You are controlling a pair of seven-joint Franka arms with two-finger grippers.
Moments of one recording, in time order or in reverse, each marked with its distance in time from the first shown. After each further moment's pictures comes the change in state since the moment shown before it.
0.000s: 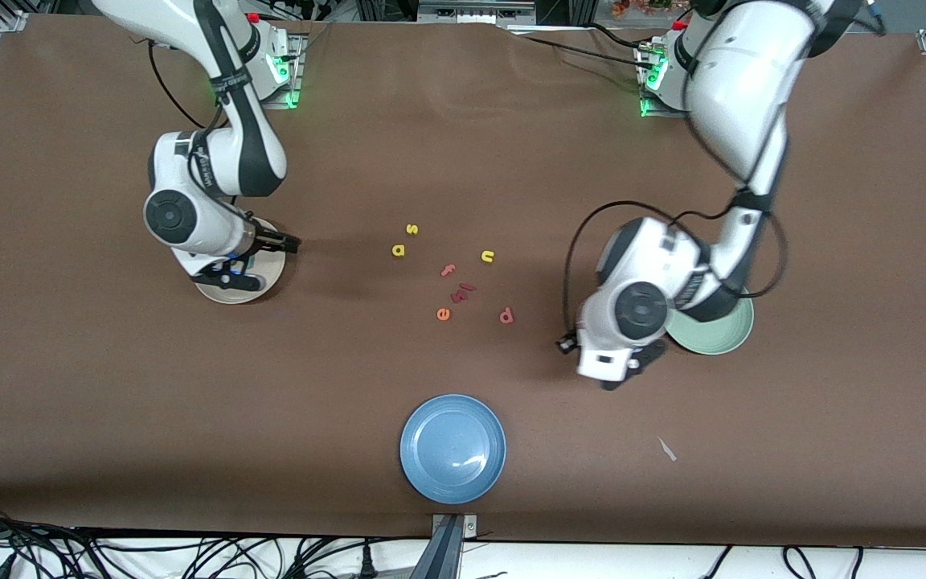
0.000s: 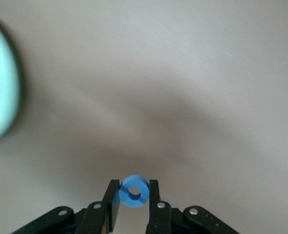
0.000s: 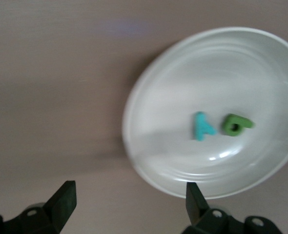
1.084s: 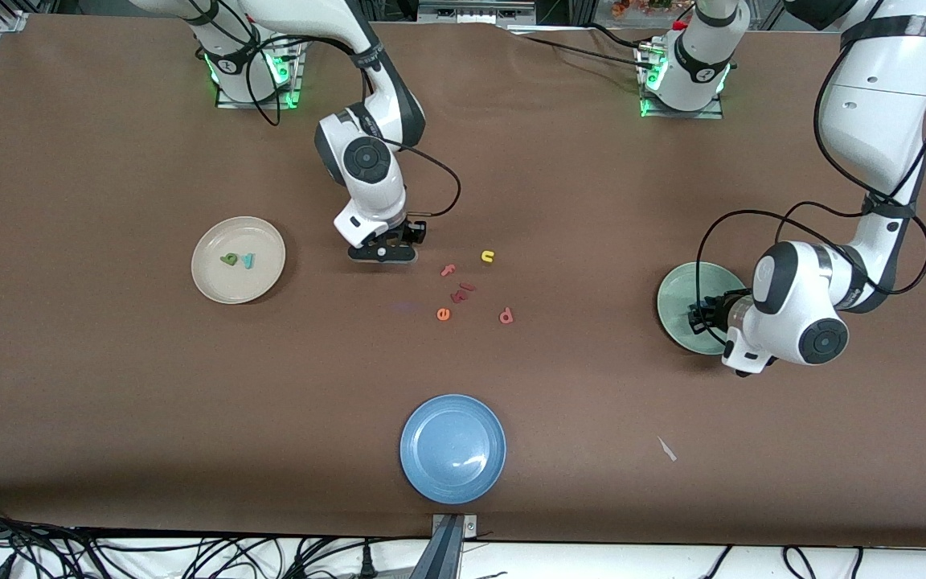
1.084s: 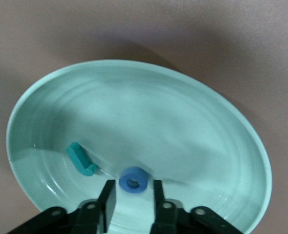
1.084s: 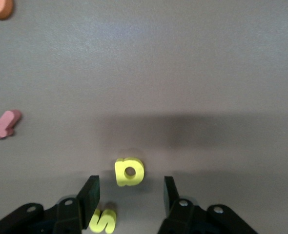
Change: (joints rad) left arm 0.371 -0.041 -0.027 -0.370 0.037 0.105 0.394; right arm 0.264 0.203 0.162 0.080 0.001 0.363 0.351
